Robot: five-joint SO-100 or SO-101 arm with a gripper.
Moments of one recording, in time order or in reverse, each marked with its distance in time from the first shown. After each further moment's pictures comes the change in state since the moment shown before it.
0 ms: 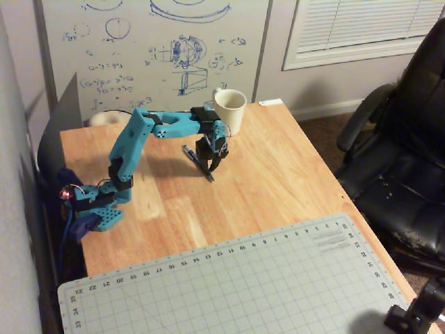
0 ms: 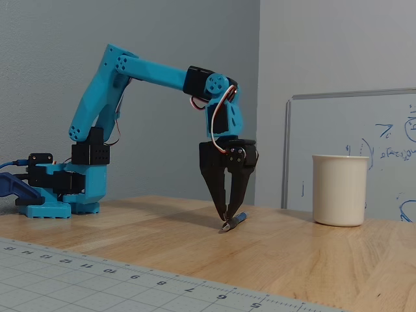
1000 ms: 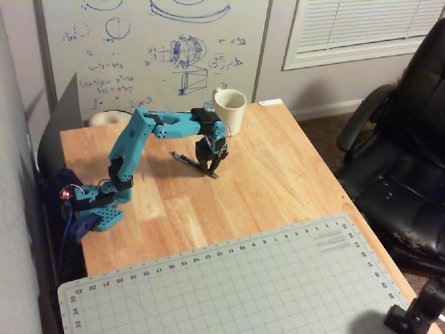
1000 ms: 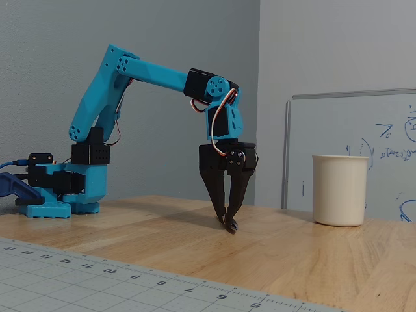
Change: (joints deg) arm 0.0 -0.8 -0.1 0.0 0.0
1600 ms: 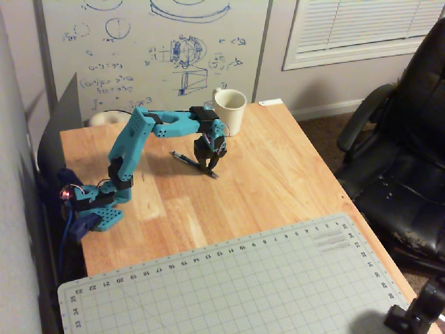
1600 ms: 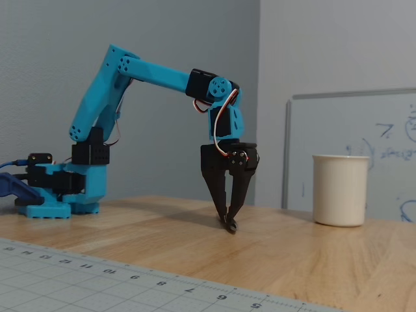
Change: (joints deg) arm -1.6 0.0 0.0 0.0 0.0
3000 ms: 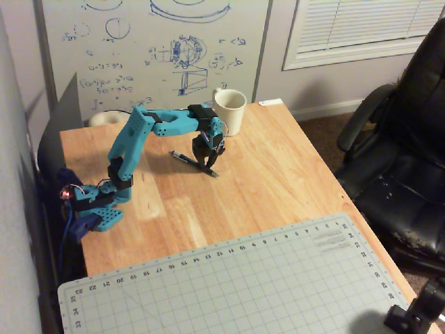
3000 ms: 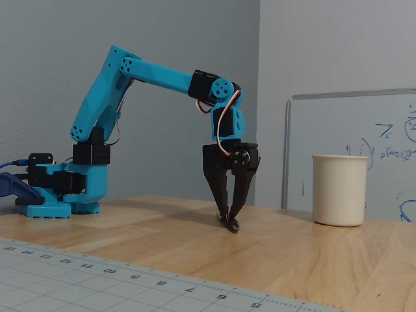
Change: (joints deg) arm -1.7 -0.1 0.0 0.0 0.0
